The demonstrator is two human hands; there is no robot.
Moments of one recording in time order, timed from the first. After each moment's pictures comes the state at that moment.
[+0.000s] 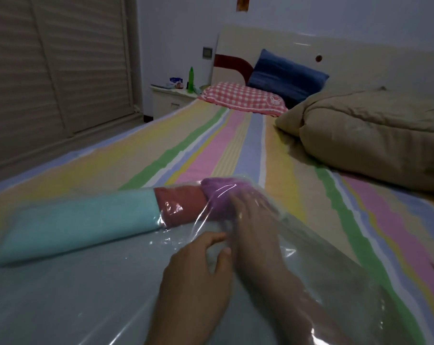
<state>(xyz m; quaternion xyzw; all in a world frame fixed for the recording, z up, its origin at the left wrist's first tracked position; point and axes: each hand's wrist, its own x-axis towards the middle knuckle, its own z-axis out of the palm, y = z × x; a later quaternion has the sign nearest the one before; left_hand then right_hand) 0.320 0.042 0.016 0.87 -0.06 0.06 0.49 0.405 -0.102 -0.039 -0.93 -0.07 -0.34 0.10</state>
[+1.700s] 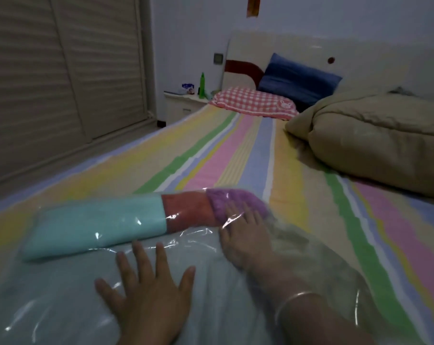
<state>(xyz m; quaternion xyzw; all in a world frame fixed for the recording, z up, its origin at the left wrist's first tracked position) 0.333 0.078 -0.022 0.98 0.15 -0.10 0.11 0.436 -0.096 -0.052 -0.99 -0.04 -0.15 0.03</state>
